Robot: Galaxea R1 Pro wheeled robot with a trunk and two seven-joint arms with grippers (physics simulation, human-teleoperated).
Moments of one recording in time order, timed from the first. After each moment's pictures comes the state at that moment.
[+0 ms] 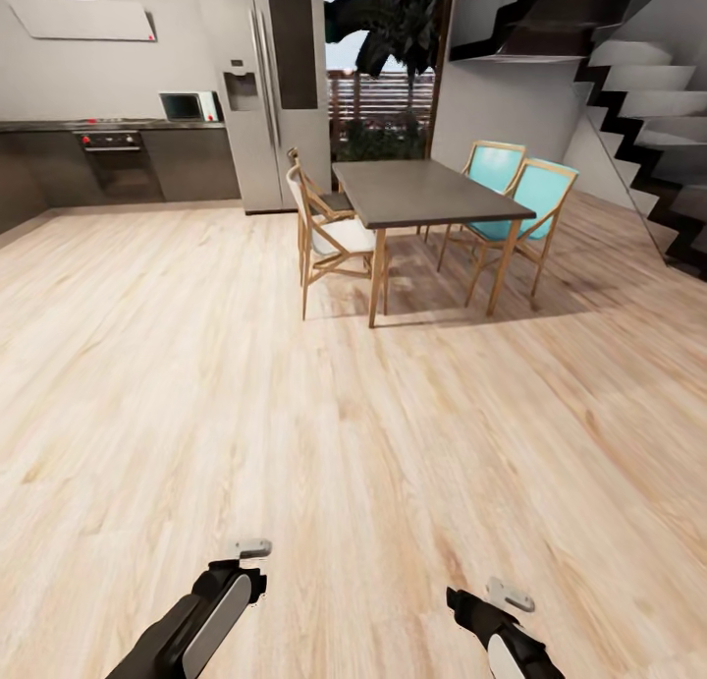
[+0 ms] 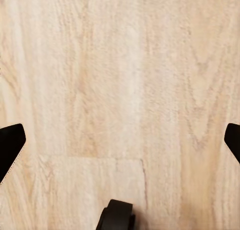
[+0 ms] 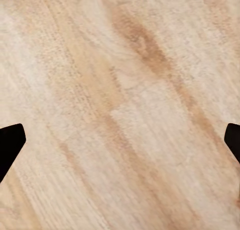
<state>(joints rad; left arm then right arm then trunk) -0.40 0.06 -0.42 -0.93 0.64 0.64 0.65 -0.29 0.00 0.06 -0.73 -0.47 0.20 -0.19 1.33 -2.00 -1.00</state>
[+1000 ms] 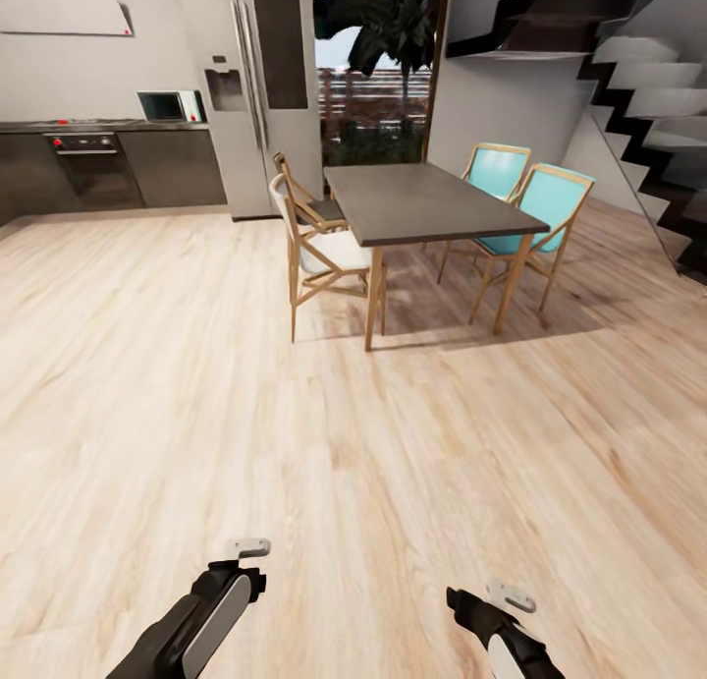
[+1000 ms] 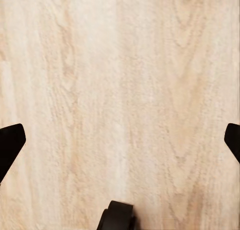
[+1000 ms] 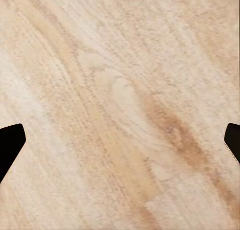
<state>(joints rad) -0.40 0.07 -0.42 -0.93 0.64 0.63 0.65 -0.29 0.00 0.06 -0.73 -0.47 0.20 -0.19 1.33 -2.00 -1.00</state>
